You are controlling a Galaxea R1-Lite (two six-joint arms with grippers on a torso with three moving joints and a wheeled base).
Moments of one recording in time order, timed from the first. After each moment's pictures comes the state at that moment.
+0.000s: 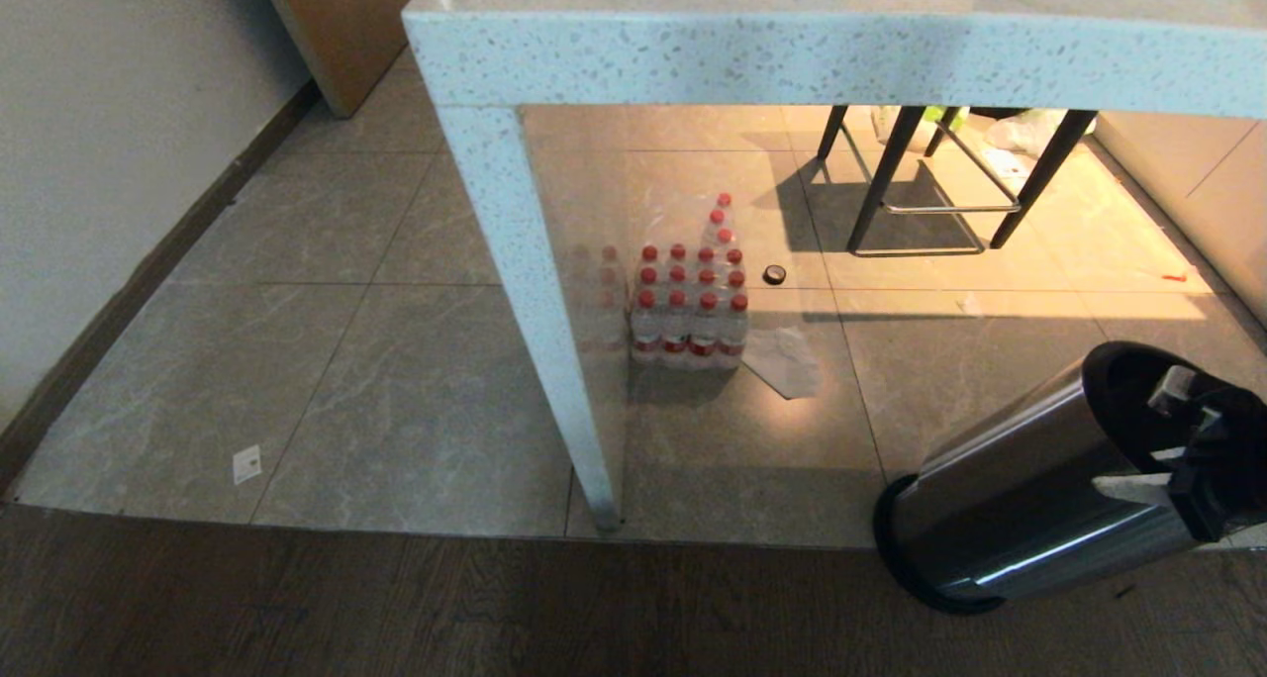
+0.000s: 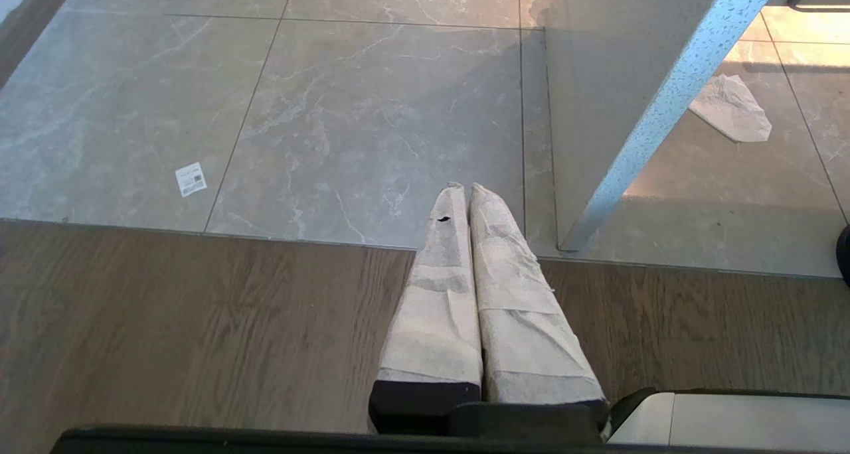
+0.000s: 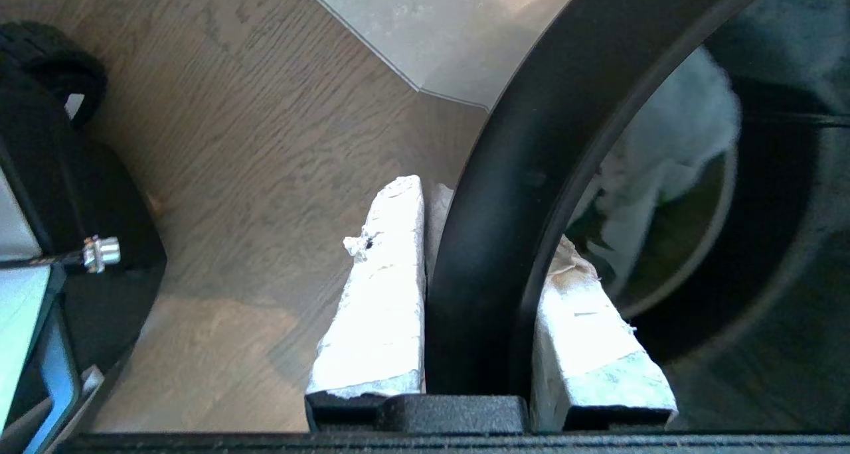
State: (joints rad) left arm 0.00 0.00 0.00 0.00 0.00 0.00; right arm -0.57 1.88 -0.89 0.00 0.68 -1.13
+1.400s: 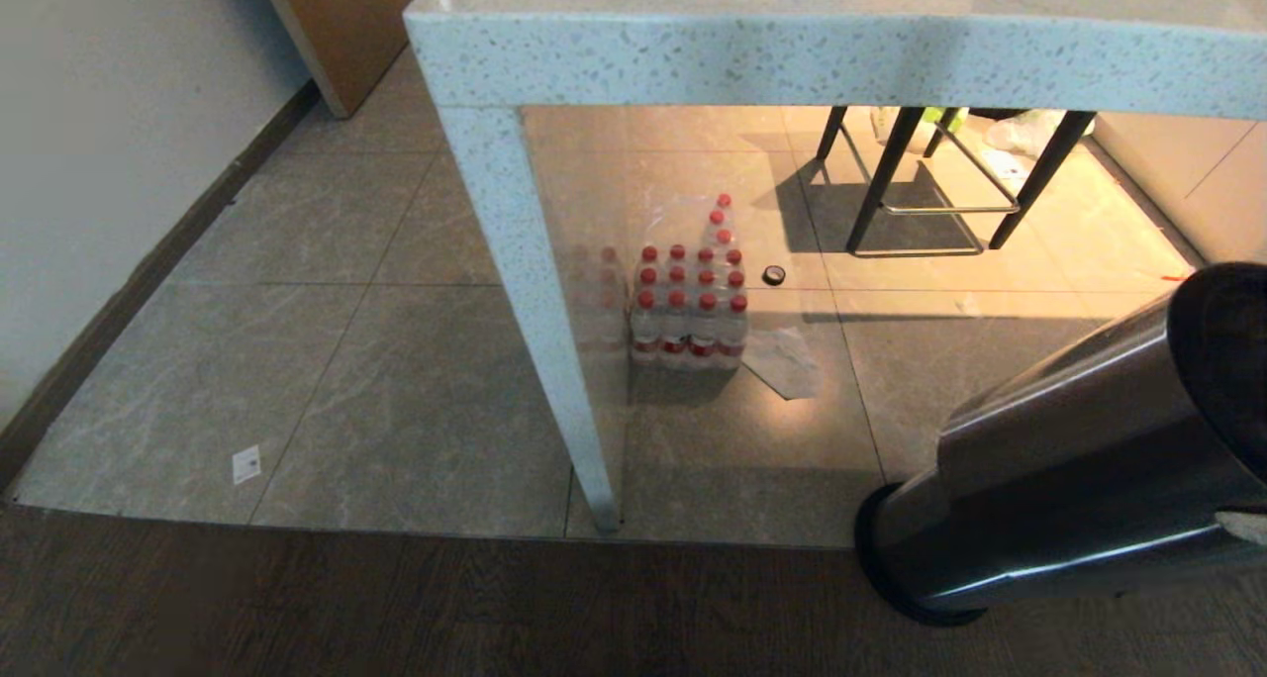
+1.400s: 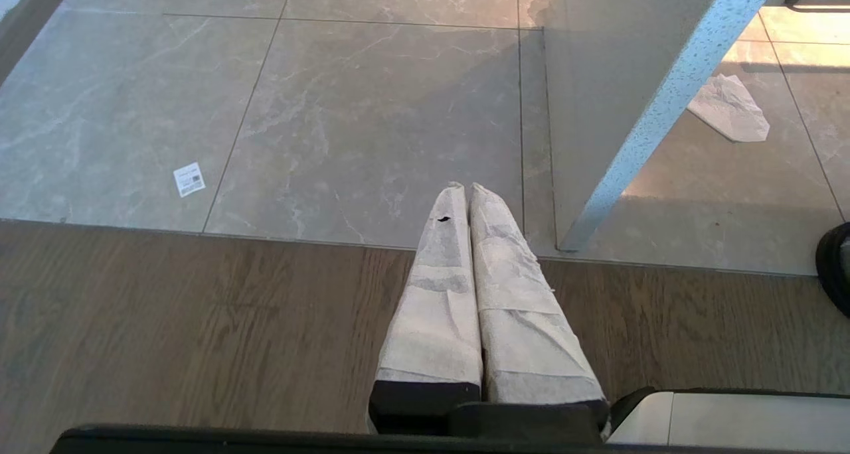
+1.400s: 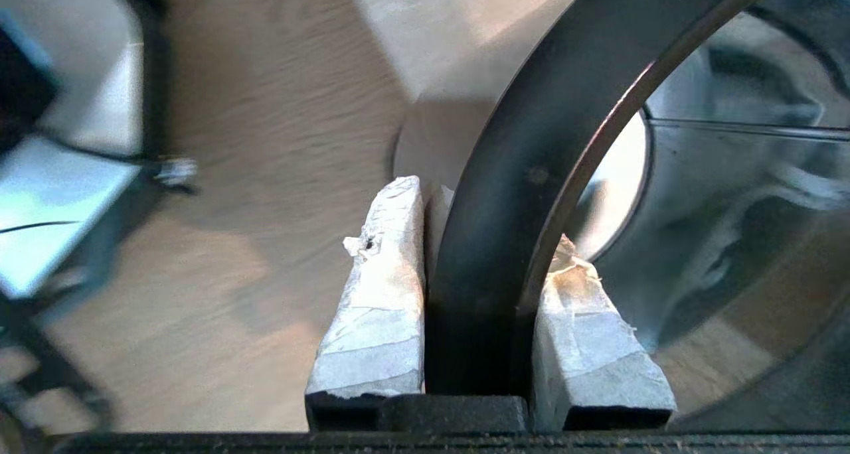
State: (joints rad) left arm 0.00 0.00 0.00 0.00 0.00 0.00; right arm -0.62 1.26 -0.89 0.59 0.77 -1.52
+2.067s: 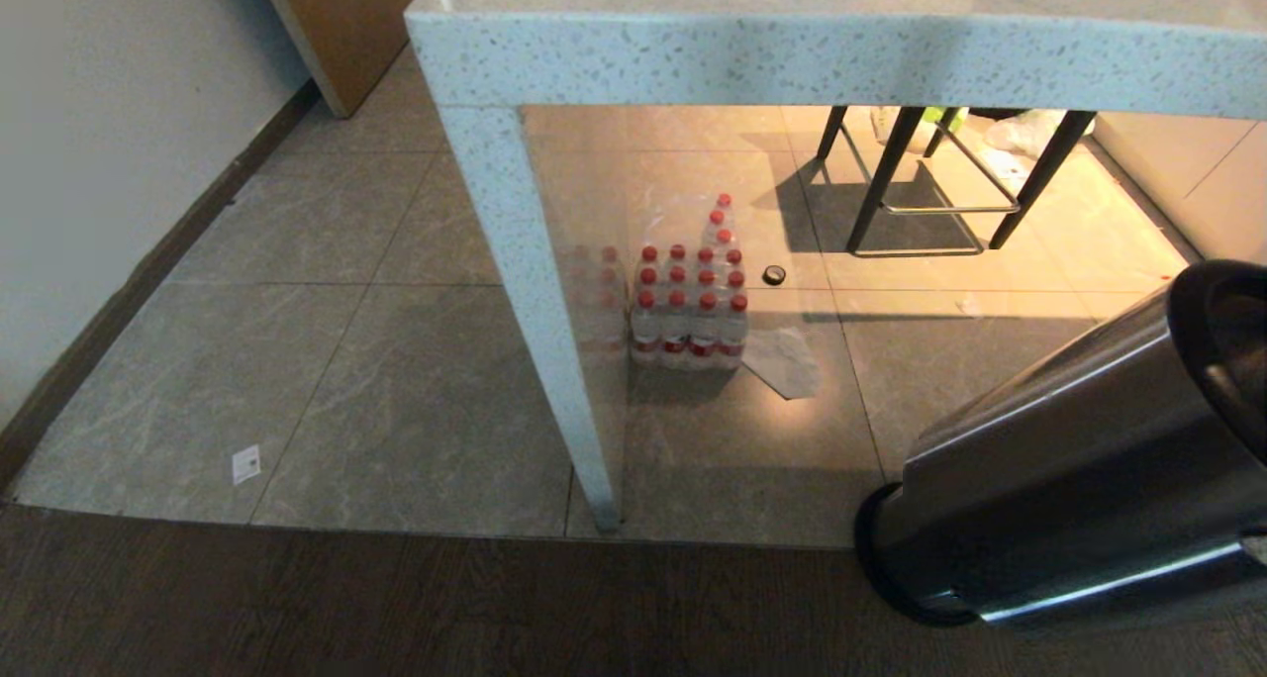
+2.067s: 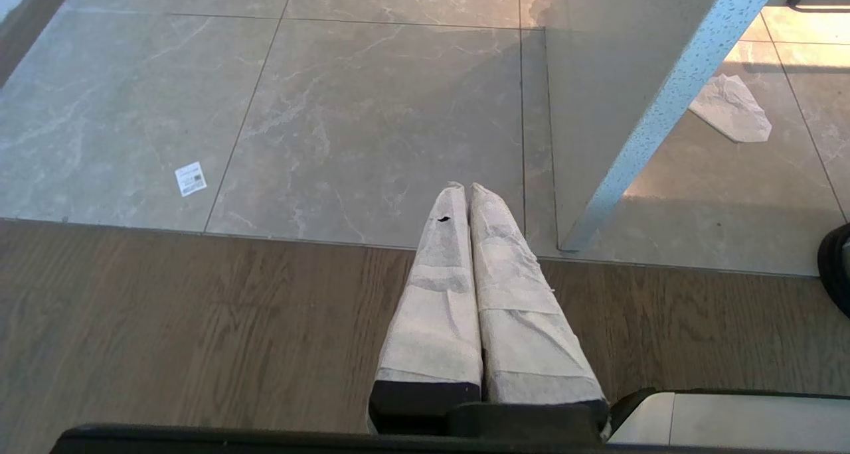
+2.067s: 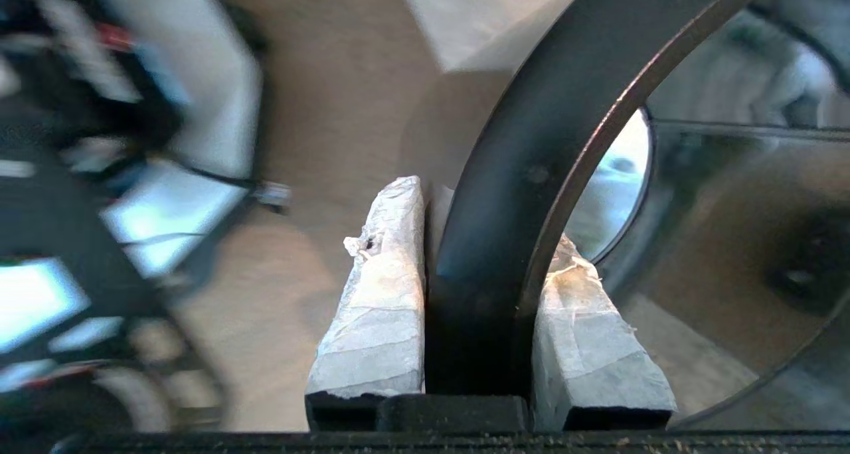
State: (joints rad) left arm 0.00 0.00 0.00 0.00 0.00 0.00; right arm -0.54 1.19 -1.04 0.96 0.80 -1.52
